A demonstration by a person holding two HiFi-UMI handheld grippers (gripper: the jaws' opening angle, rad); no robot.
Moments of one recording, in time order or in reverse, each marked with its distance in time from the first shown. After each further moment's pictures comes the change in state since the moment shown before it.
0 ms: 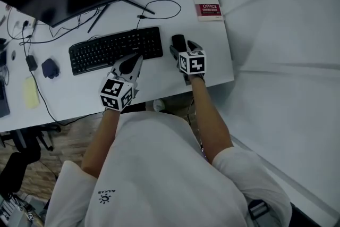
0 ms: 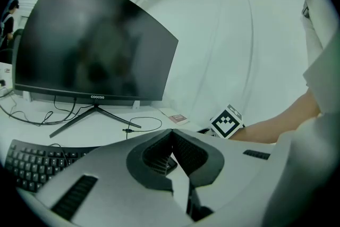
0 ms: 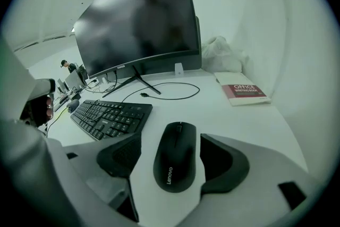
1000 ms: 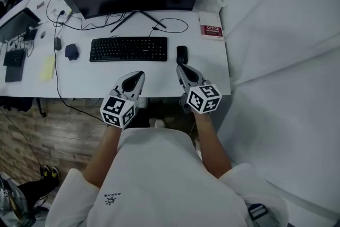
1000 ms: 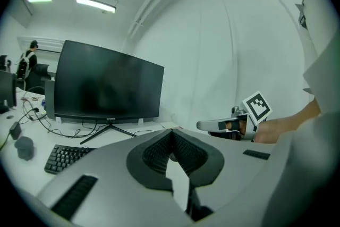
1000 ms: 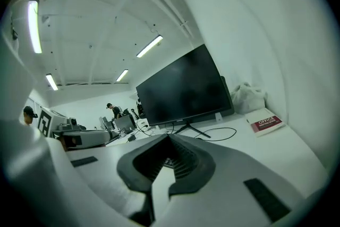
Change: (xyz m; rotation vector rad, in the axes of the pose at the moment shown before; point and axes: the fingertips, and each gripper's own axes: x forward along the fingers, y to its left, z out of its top) left arm -0.109 -0.113 0.002 0.121 -0.173 0.182; right arm -0.203 0.095 0.016 -0.002 -0.518 0.423
